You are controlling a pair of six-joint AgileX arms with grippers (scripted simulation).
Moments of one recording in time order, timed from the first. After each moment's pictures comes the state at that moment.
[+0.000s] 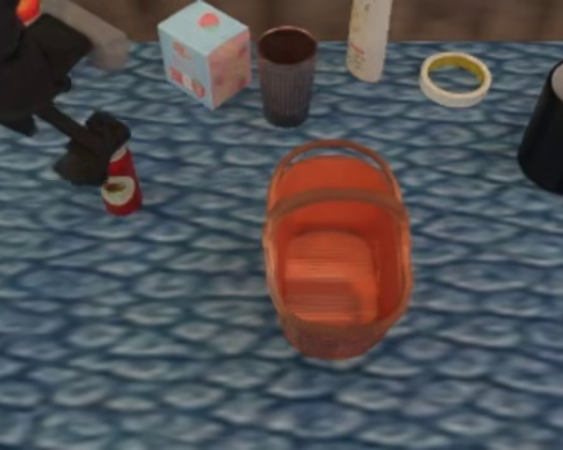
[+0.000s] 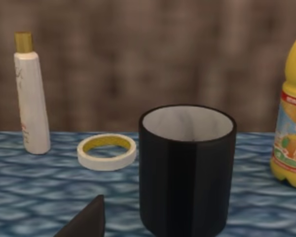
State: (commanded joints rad) left arm -0.20 1.79 1.61 -1.18 0.05 0.49; right arm 0.00 0.00 0.00 0.00 0.00 0.00
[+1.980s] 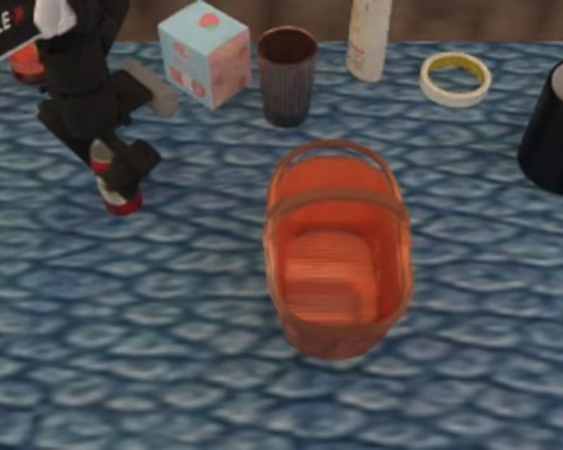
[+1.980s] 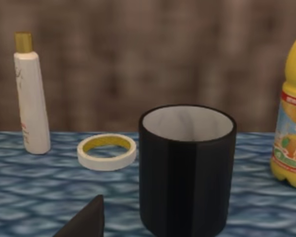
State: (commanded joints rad) left arm -0.18 2.42 2.03 -1.19 0.01 0.64; right arm 0.00 0.00 0.00 0.00 0.00 0.00
